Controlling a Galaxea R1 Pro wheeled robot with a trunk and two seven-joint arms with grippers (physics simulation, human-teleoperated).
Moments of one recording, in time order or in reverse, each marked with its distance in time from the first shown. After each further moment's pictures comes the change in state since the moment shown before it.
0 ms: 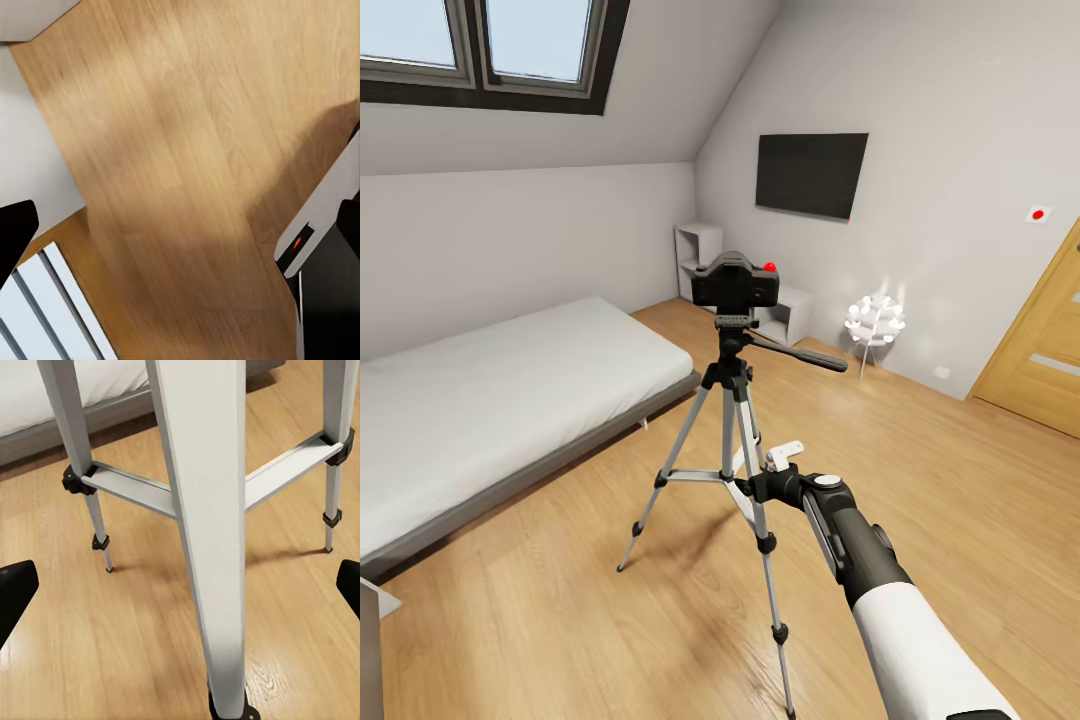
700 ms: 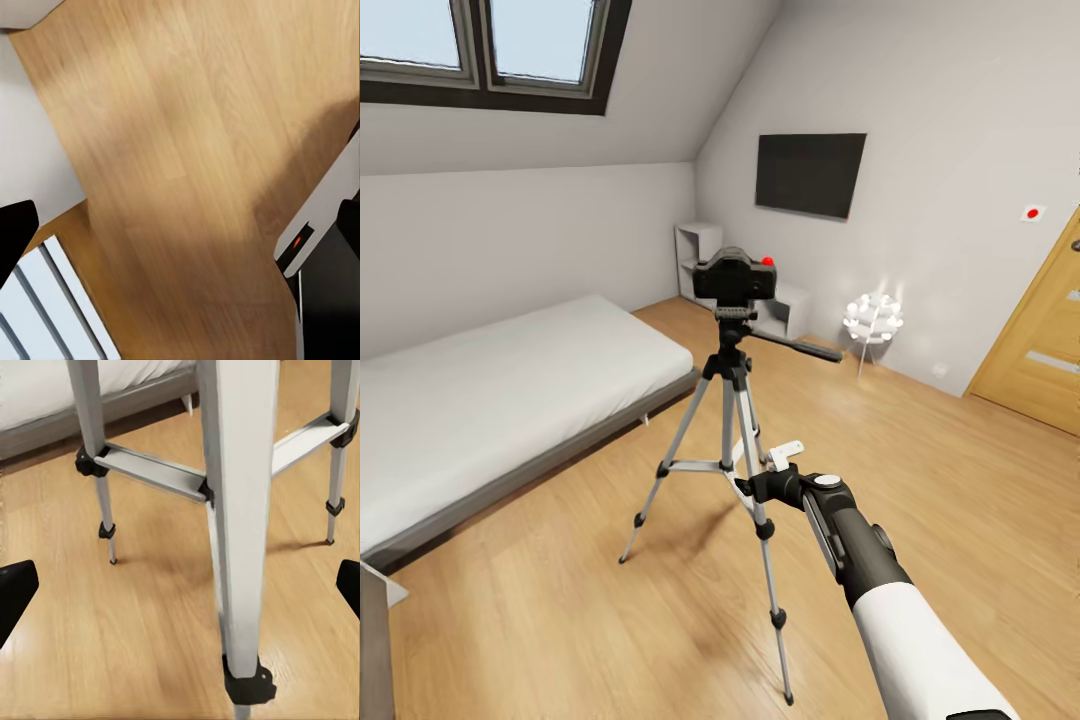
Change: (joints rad) left arm 0.000 -0.001 0.000 0.001 0.000 0.000 0.000; right arm 0.000 0.000 0.000 0.000 0.003 0.000 0.000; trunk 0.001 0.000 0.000
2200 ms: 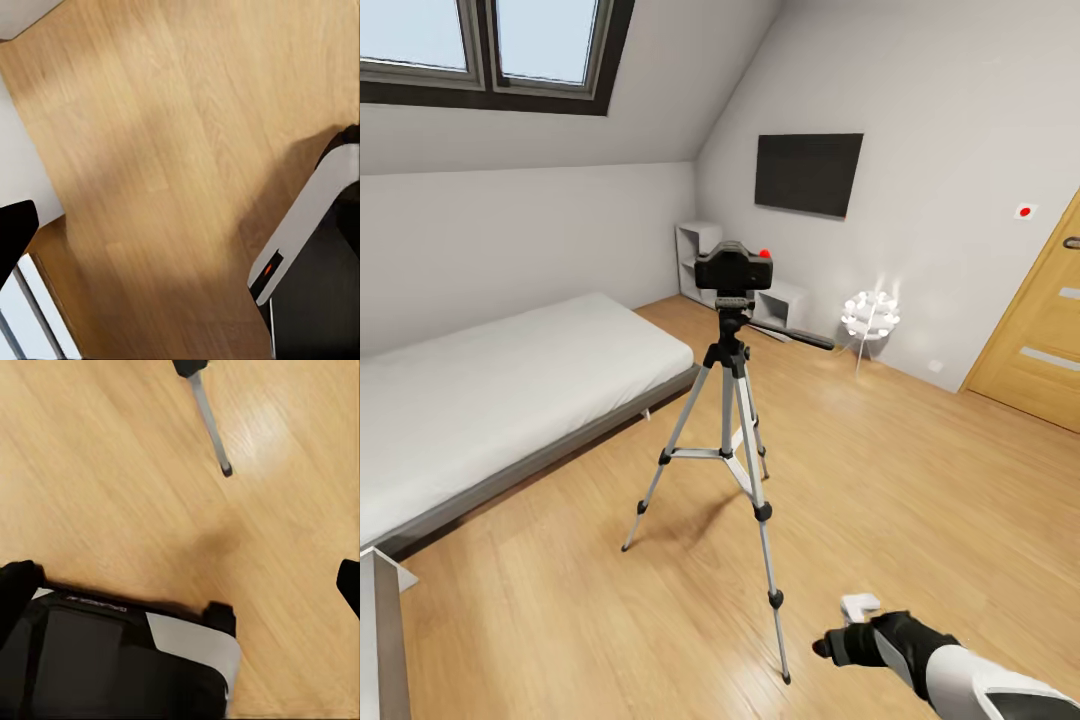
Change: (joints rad) left arm 0.000 -0.003 0.000 -0.018 0.009 -0.077 -0.037; right arm 0.009 -0.223 -0.059 0.852 -0.085 -0.215 -0.088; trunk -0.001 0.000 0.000
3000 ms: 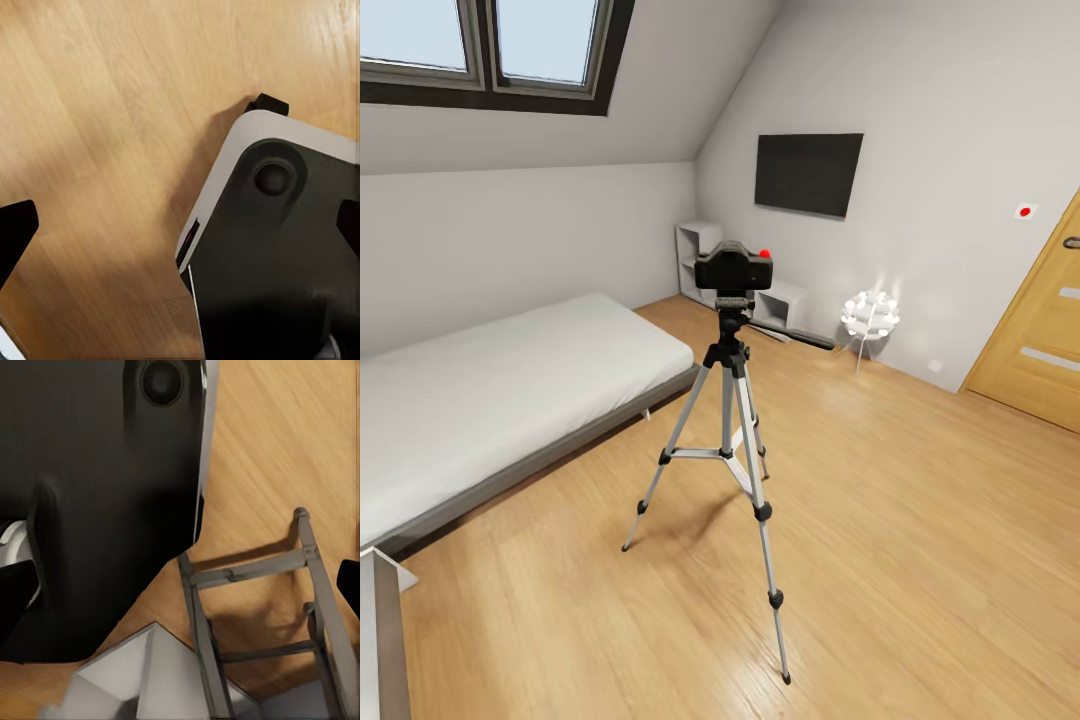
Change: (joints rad) left arm 0.000 -0.082 0.003 0.016 0.002 0.006 -0.113; right arm 0.534 -0.015 -0.012 0.082 -0.041 -0.257 -0.202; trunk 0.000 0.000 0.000
